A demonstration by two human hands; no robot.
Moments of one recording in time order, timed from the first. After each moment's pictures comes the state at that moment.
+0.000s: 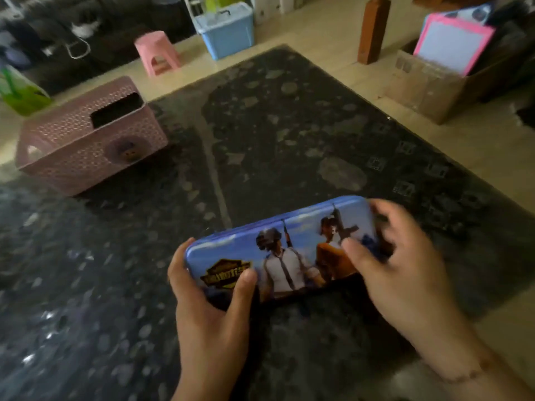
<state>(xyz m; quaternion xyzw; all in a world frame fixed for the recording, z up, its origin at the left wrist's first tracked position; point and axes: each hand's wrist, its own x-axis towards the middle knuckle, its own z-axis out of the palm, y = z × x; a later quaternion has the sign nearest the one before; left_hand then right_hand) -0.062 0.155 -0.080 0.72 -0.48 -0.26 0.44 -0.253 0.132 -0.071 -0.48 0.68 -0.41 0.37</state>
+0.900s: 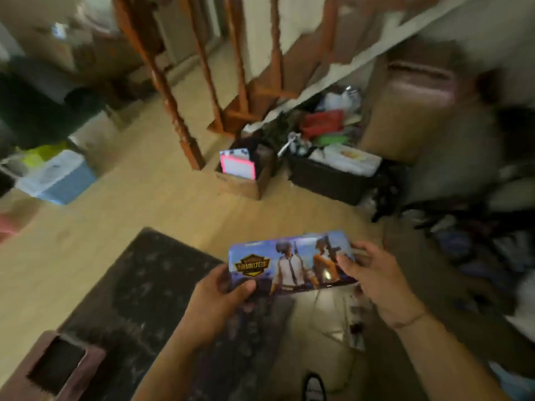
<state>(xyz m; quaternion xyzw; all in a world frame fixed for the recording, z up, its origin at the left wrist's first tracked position) -0.238 0.066 0.349 0.42 -0.63 -0.64 0.11 -0.452 0.229 0.335 -0.10 0.73 -0.58 0.34</state>
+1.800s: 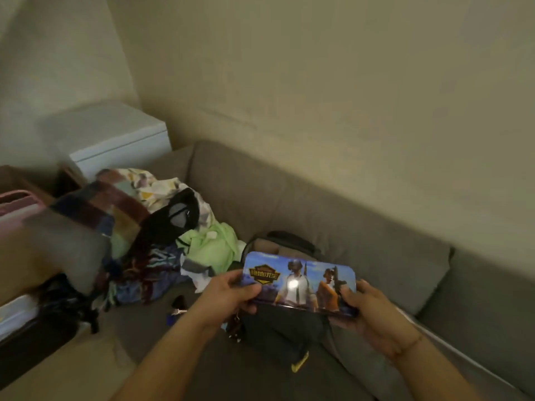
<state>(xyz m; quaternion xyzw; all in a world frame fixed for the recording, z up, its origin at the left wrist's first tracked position) -0.464 0.577 0.454 -0.11 -0.69 -0.61 -0.37 -0.310 0.810 0.437 0.36 0.52 -0.78 -0.05</state>
